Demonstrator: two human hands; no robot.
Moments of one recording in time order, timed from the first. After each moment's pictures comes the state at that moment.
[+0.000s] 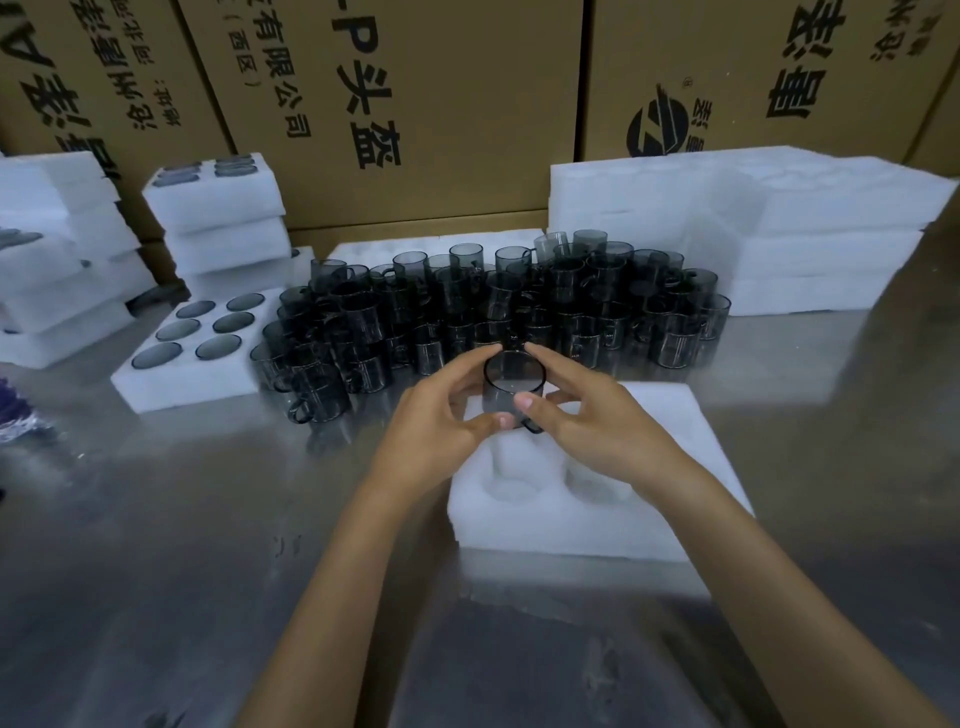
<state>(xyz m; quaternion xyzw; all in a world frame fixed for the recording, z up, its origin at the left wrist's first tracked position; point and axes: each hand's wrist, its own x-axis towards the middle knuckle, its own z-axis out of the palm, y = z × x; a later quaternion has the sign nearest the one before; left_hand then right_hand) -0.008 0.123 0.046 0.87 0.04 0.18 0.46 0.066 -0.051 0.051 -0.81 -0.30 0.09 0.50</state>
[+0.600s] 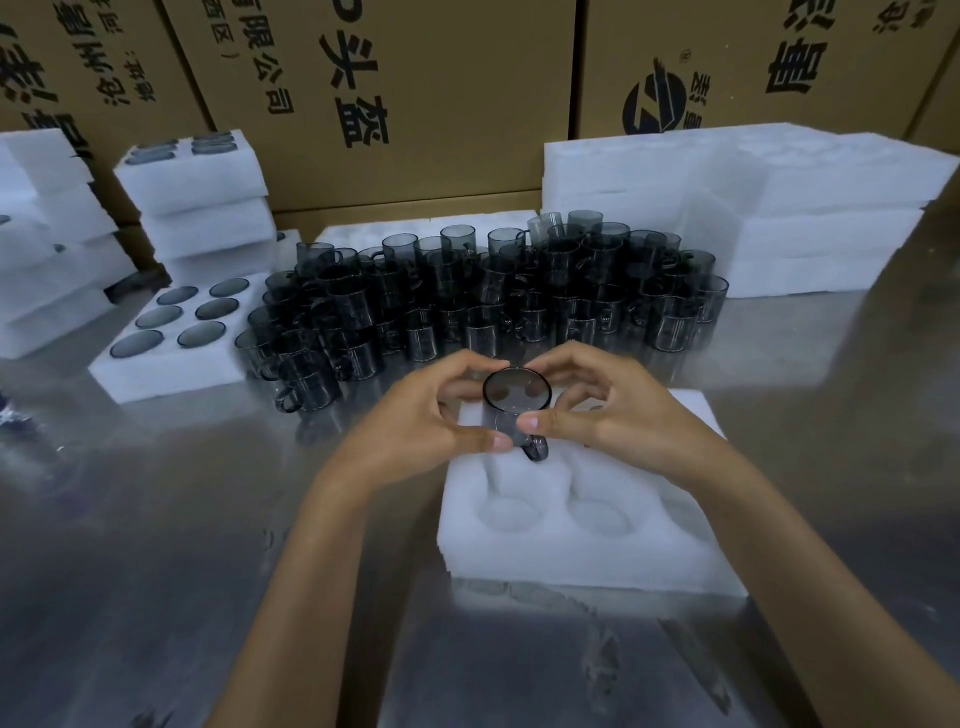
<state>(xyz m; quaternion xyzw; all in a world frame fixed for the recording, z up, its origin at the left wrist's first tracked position) -0.015 0.135 0.057 0.88 -0.01 0.05 0.47 0.067 -0.073 0.055 -0.76 -0.34 0.13 0.55</state>
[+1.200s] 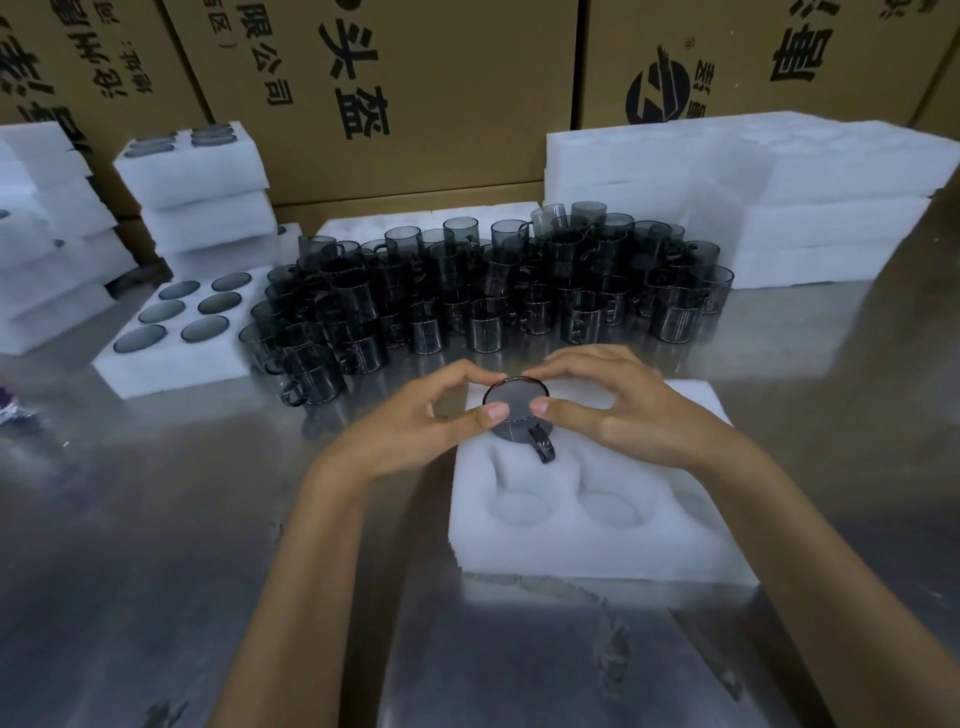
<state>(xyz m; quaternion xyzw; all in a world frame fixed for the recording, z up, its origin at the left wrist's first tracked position) -0.018 0.149 0.049 0.88 -0.02 0.00 0.47 0.070 -0.074 0.050 -0.84 -0.37 0.06 0.39</state>
